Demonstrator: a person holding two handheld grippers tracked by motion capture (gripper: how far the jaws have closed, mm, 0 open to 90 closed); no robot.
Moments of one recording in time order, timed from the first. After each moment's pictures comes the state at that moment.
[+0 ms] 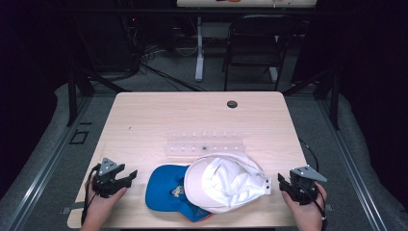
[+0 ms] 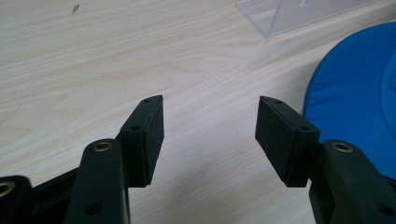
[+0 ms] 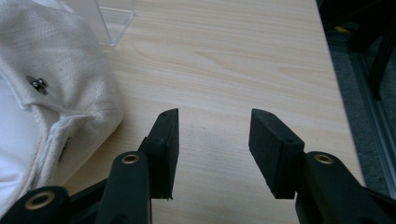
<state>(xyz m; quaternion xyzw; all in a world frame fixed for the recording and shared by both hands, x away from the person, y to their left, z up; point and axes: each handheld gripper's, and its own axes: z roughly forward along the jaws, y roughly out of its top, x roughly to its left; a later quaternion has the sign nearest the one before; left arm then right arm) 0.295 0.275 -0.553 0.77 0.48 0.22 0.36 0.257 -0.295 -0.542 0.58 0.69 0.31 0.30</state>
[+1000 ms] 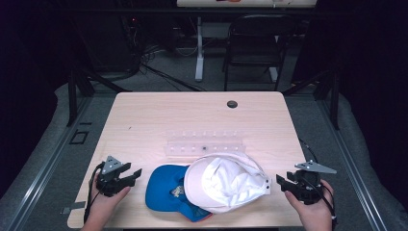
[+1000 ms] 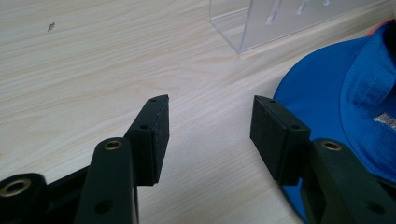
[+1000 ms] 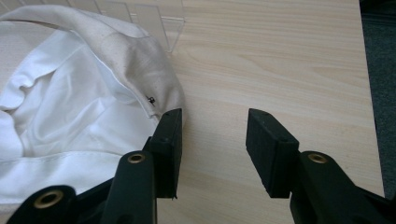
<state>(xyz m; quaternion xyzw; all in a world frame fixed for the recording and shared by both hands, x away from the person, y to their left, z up) 0.299 0.262 -0.547 0.78 0.46 0.20 0.38 0.245 -0.286 -0.488 0.59 0.71 0.32 0.20</state>
